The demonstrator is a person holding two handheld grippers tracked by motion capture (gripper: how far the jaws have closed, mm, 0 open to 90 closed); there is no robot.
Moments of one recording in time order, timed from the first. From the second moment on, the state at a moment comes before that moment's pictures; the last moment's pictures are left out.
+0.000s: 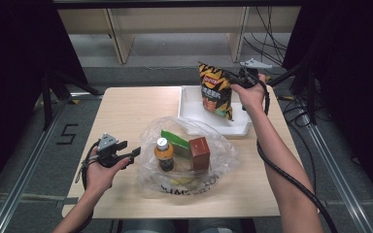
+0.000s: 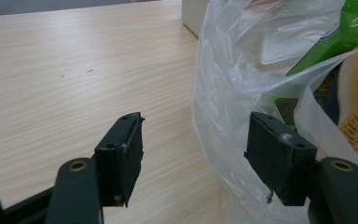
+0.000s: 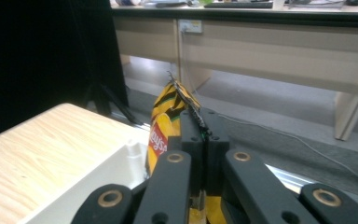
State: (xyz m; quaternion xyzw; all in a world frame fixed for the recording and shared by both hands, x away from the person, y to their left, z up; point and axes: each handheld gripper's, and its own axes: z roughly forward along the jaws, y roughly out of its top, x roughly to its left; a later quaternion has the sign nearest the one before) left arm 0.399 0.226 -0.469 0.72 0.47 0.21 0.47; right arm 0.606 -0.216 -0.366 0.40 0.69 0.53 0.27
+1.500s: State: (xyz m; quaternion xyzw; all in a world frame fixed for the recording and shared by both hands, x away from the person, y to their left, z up) left arm 0.398 0.228 -0.467 0.71 0.47 0.22 0.47; right arm 0.588 -0.230 -0.376 0.51 0.65 0.48 0.29
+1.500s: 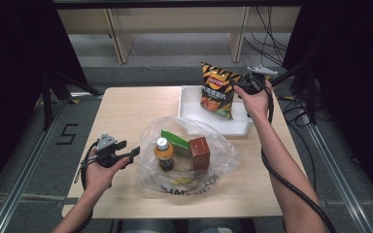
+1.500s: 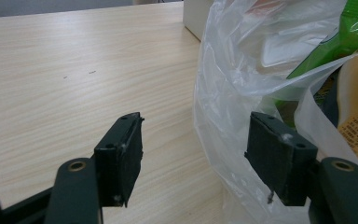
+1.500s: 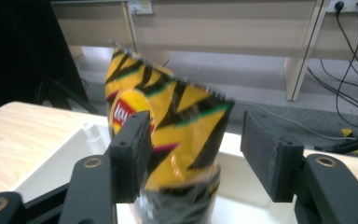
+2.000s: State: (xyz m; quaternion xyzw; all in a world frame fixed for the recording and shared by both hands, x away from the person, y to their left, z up) left arm 0.398 0.227 -0.468 0.72 0.47 0.21 0.47; right arm 0.563 -0.223 -0.405 0.53 0.68 0.44 0.23
